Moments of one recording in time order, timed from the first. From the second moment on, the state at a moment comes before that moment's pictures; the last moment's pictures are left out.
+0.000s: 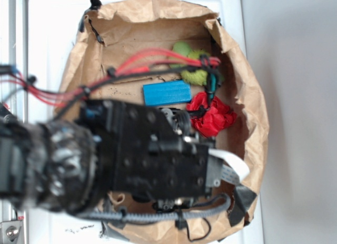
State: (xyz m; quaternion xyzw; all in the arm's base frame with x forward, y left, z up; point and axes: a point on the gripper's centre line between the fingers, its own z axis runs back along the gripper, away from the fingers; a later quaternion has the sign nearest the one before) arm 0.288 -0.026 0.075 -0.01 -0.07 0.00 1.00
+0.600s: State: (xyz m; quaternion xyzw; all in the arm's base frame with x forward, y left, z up) arm 0.304 0.027 0.176 -0.10 -0.05 0.03 0.99
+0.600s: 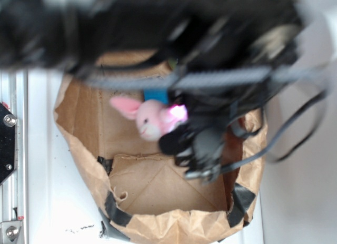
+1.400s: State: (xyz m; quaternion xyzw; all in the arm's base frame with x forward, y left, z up) arm 0.295 0.029 0.181 -0.06 -0.13 0.05 0.99
